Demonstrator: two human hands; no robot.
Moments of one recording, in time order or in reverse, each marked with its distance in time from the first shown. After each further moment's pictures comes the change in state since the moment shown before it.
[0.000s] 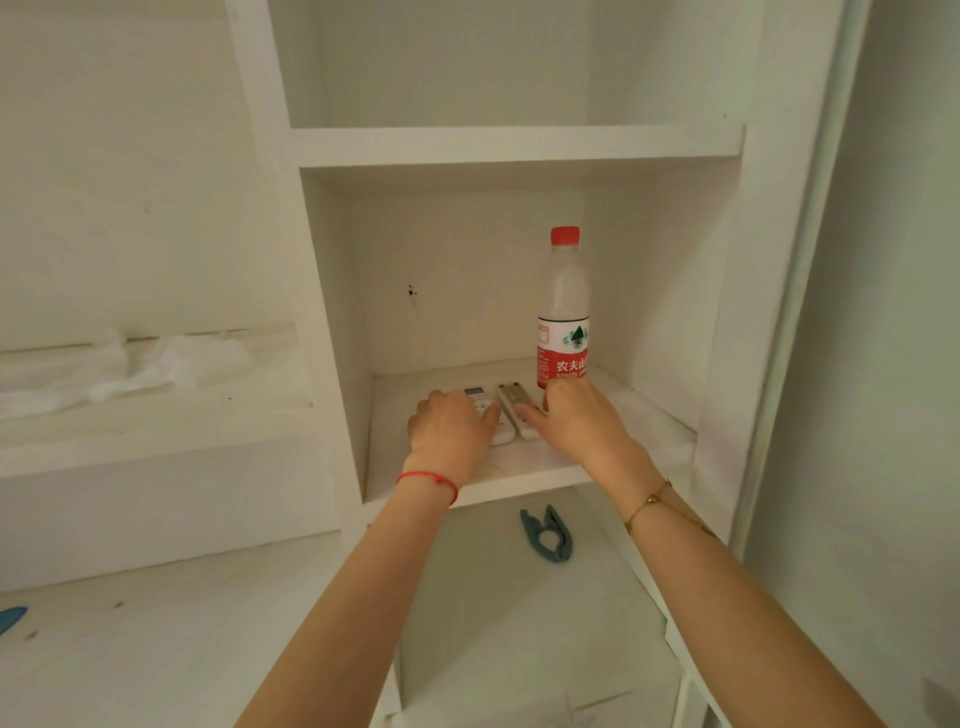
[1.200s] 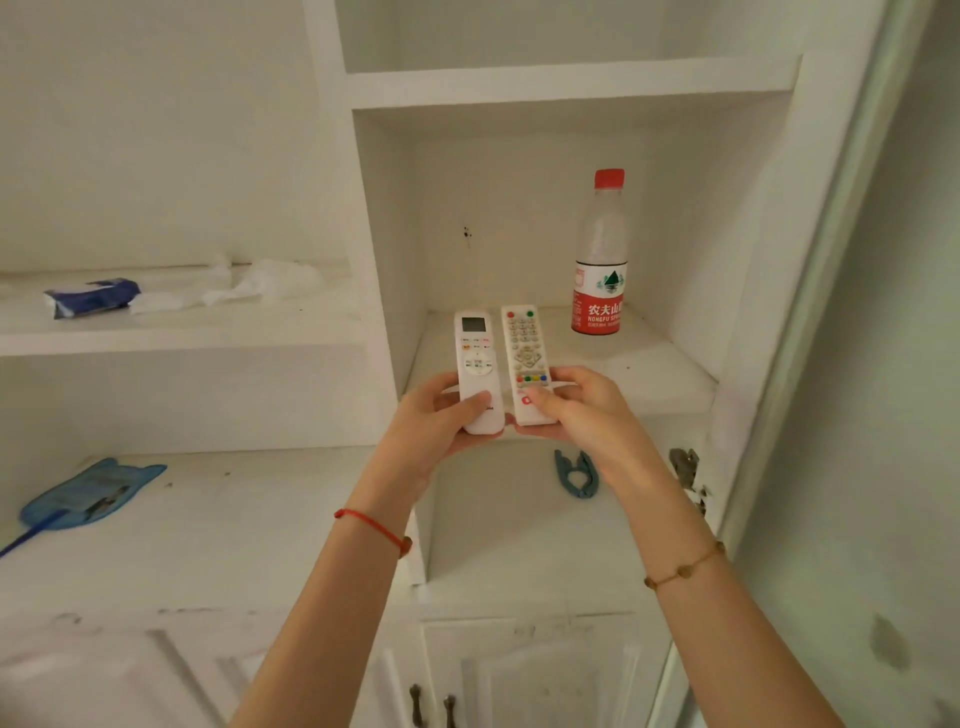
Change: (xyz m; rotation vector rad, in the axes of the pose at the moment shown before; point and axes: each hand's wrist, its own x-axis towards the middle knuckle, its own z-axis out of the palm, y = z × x) left_hand -0.132 -0.028 -0.021 -1.364 -0.065 -0.162; right_hand -0.097 -0.018 -0.021 1.258 -0.296 0.219
